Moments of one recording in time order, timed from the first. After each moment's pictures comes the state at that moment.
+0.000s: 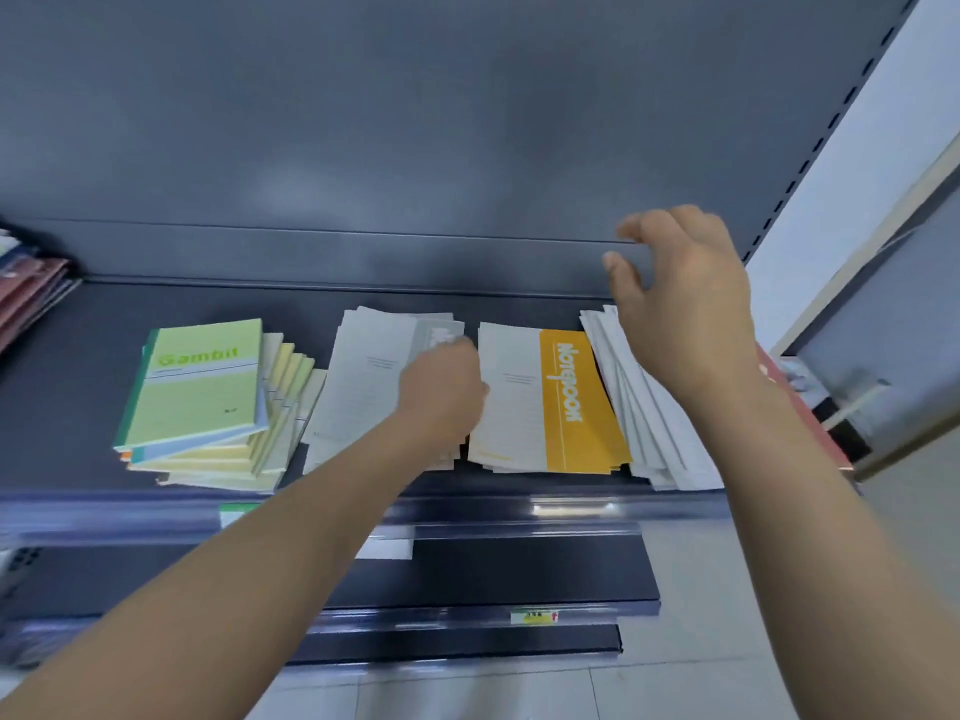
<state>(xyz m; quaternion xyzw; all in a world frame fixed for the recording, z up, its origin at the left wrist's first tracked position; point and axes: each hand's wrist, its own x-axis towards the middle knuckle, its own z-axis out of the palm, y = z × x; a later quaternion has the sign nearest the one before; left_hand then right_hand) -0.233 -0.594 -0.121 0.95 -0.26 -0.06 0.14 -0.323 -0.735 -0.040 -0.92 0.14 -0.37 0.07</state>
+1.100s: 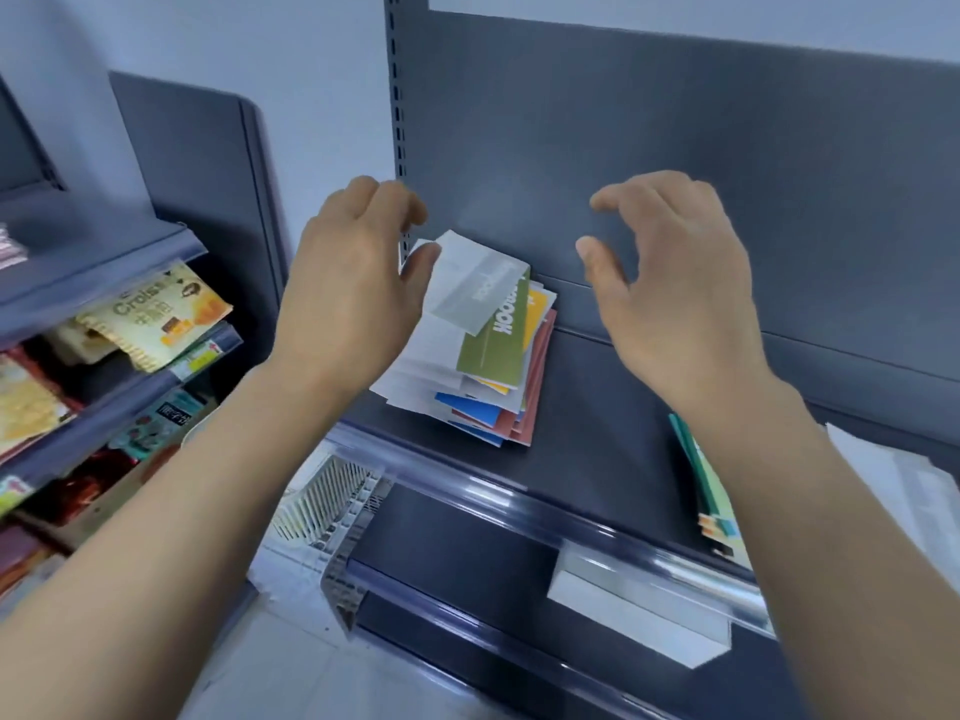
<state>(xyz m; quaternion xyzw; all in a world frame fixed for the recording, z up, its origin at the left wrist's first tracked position) -0.093 -0.045 -0.008 0.87 -0.17 0.40 0.23 -0.125 -0.241 0.019 -0.91 -0.08 -0.37 0.14</state>
